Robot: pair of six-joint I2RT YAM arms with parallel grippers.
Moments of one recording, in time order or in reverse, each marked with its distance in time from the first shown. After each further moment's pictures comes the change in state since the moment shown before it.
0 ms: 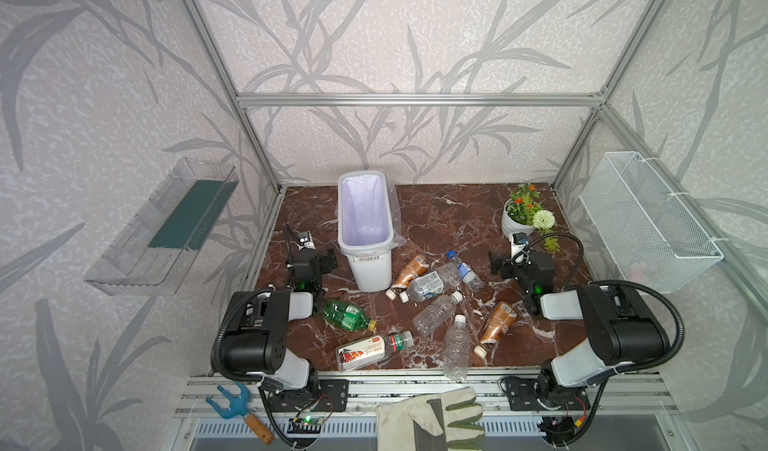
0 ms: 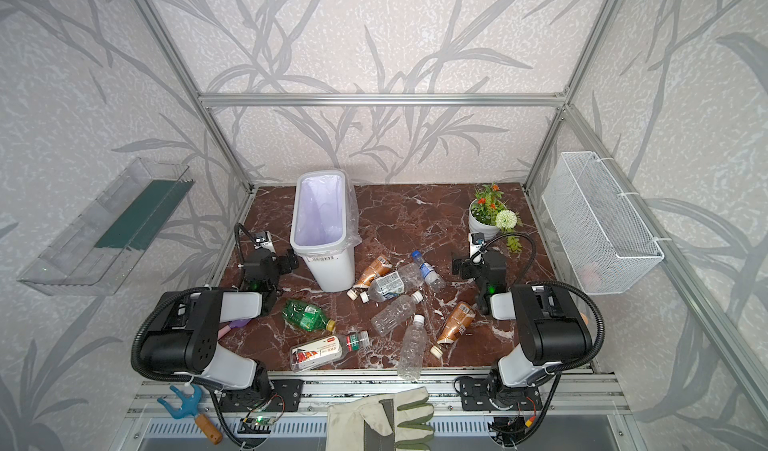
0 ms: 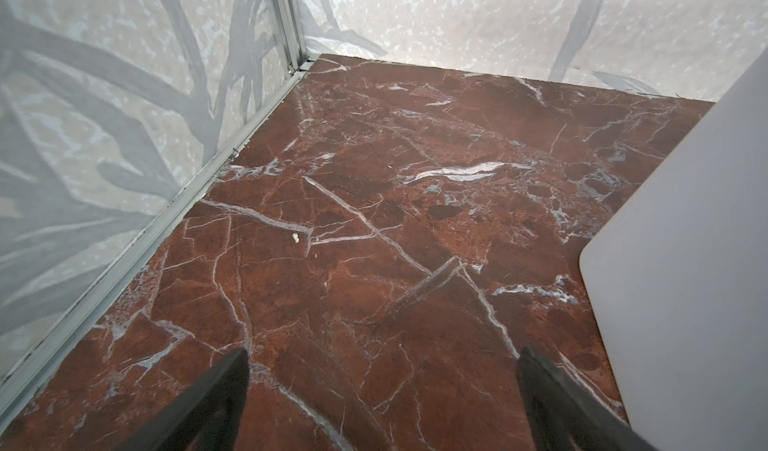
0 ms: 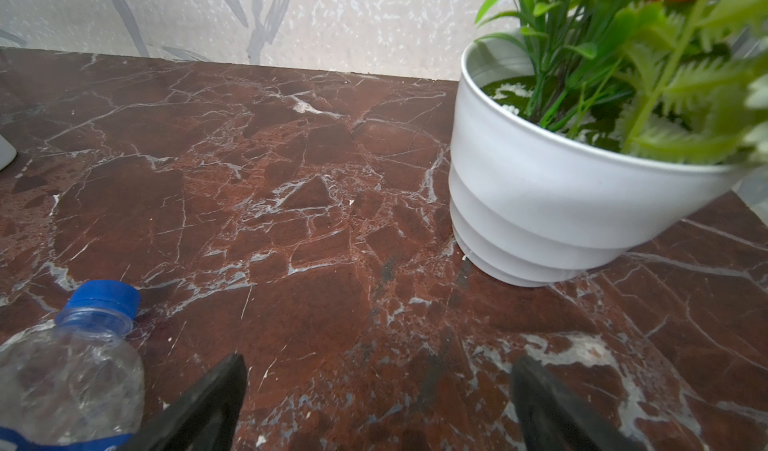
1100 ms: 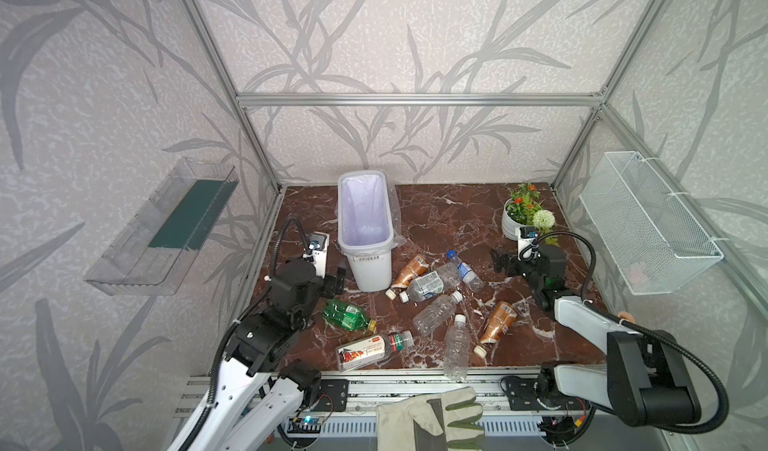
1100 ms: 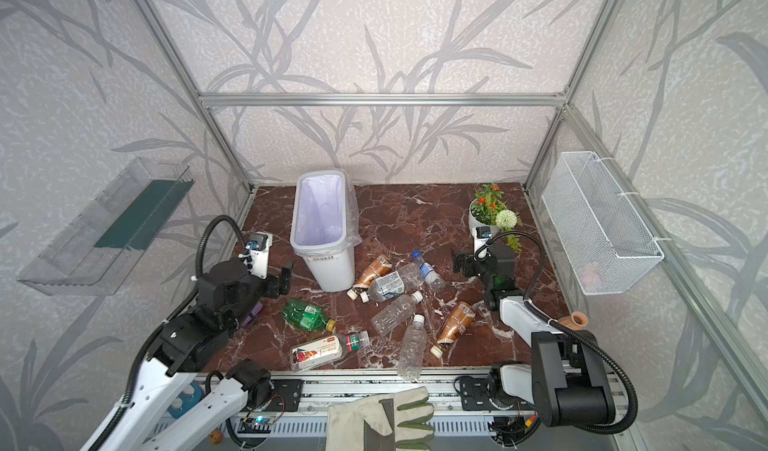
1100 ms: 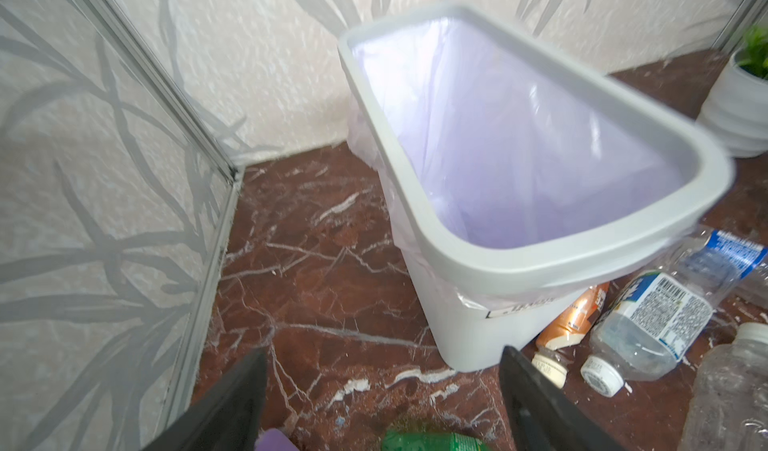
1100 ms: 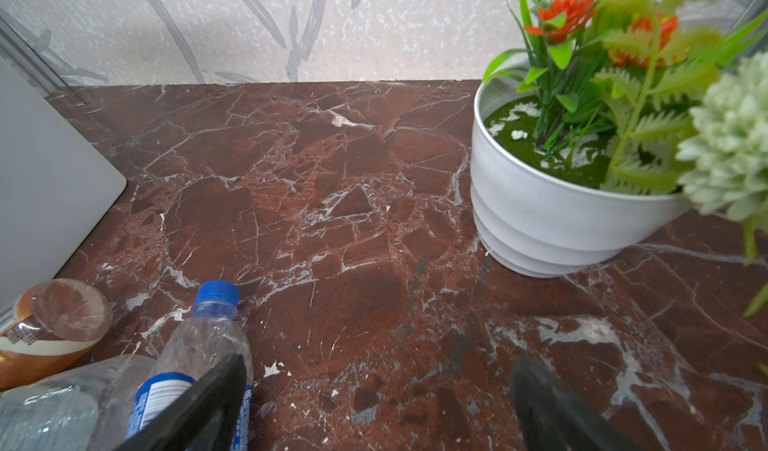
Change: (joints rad) left arm -0.507 -0.924 0.462 -1.385 -0.151 0.099; right arm -0.011 -0.319 0.082 -0.458 -0.099 0.084
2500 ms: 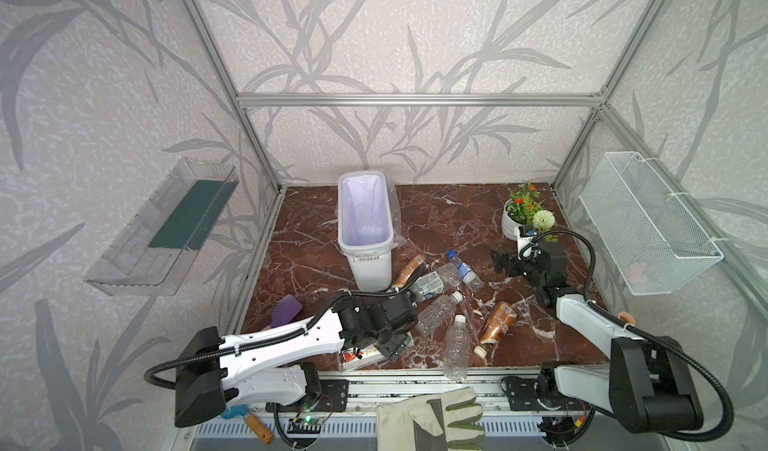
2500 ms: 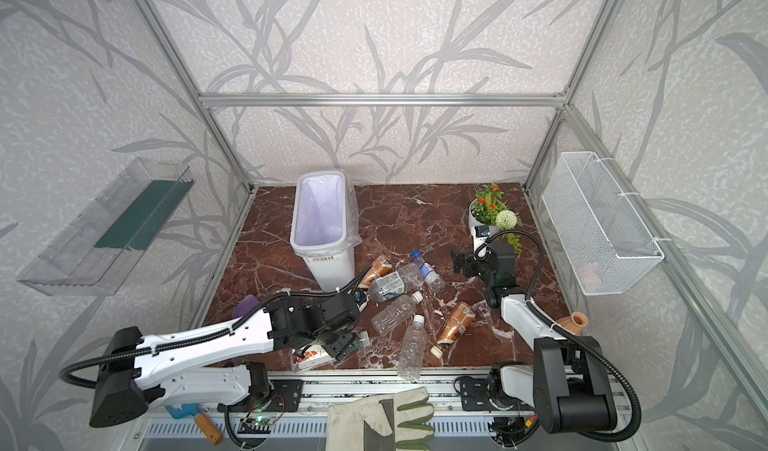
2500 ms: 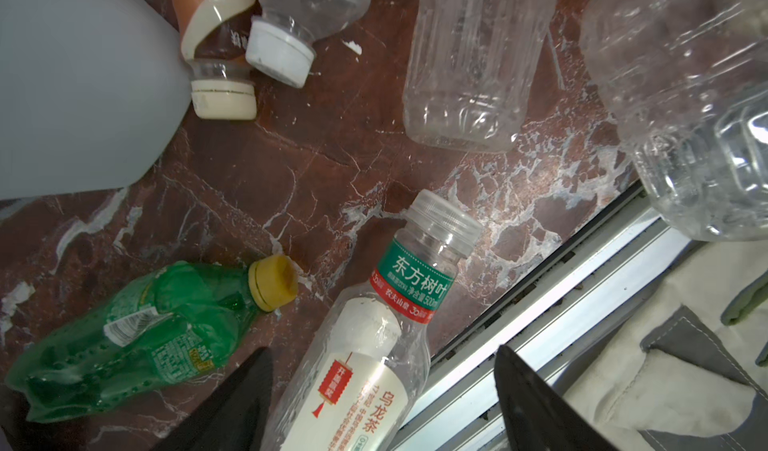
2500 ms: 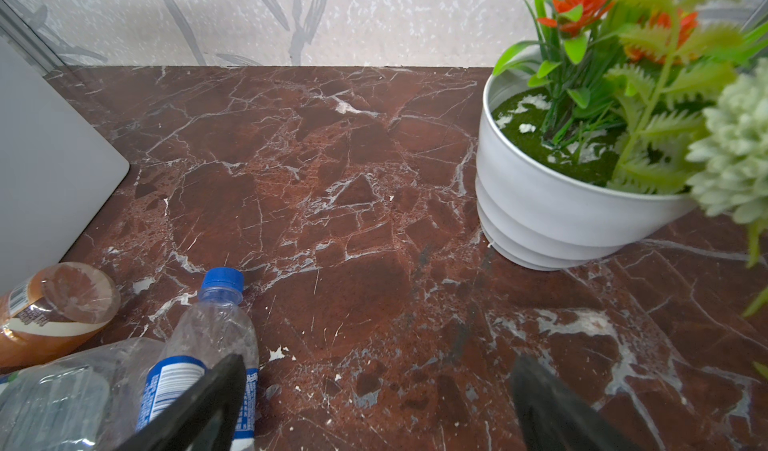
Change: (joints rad) left arm -0.650 0.587 -0.013 -0.261 0.230 -0.404; right arm 0.000 -0.028 0.034 -0.116 -0.006 -0.028
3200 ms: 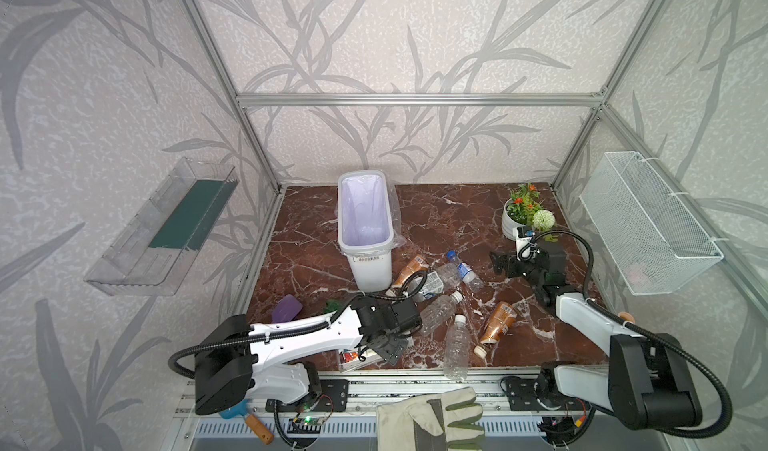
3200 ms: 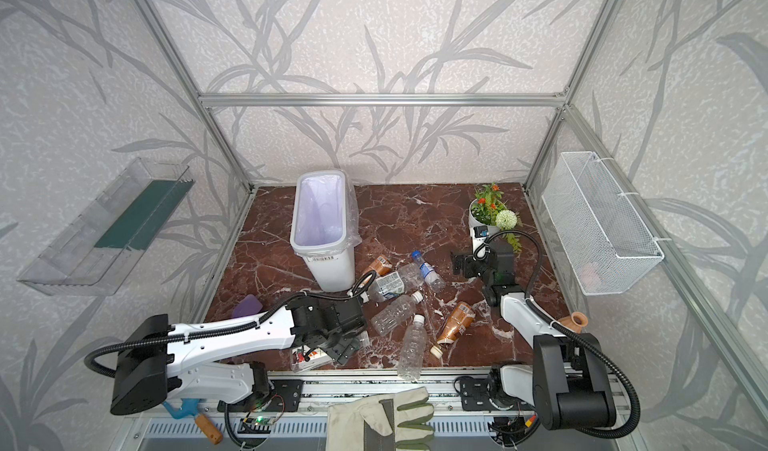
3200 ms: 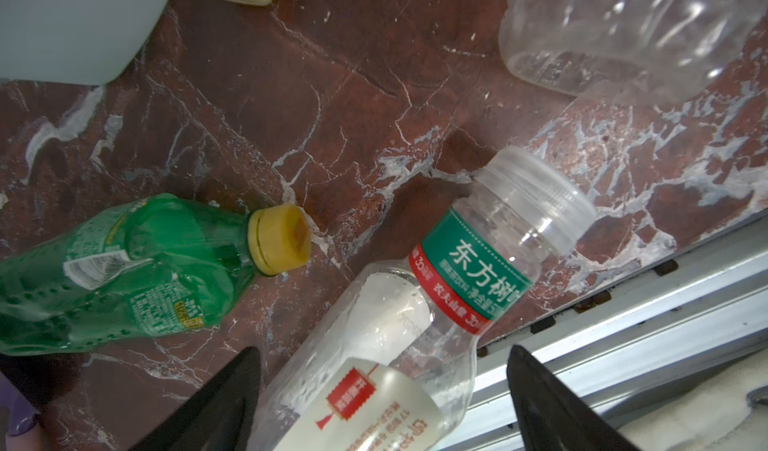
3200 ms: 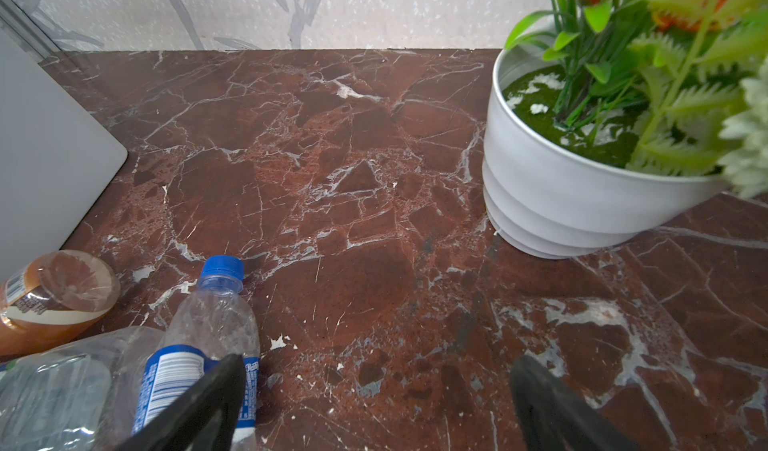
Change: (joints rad) left arm -0.002 0.114 -0.020 -0.048 -0.023 -0.131; right arm 0.000 0.016 0.013 -0.032 -0.008 -0.003
